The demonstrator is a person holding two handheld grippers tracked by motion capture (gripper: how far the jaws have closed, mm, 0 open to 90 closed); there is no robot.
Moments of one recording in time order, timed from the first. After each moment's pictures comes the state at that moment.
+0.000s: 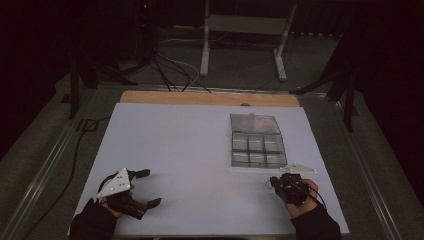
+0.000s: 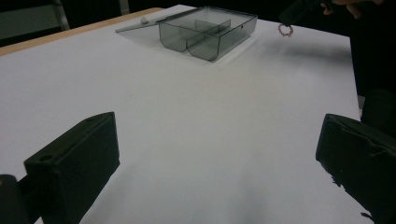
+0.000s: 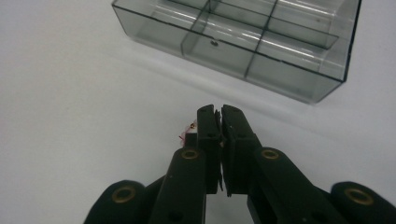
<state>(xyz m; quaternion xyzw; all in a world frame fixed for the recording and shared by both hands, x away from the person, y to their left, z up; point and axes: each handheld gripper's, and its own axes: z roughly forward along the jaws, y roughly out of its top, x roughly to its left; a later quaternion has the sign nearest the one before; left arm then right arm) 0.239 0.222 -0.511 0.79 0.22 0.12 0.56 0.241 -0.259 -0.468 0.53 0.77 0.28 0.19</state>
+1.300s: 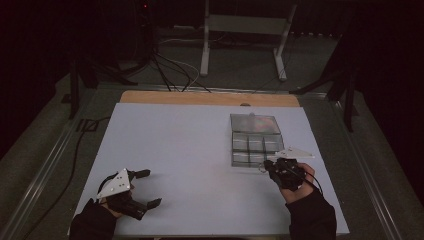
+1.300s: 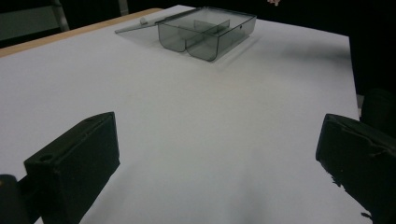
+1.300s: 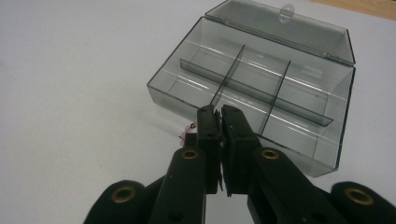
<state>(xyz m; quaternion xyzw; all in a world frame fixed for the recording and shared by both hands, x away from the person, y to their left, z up) 0.238 0.222 -0.511 0.79 0.22 0.12 0.56 0.262 -0.239 -0.427 0.50 0.77 0.33 0.22</state>
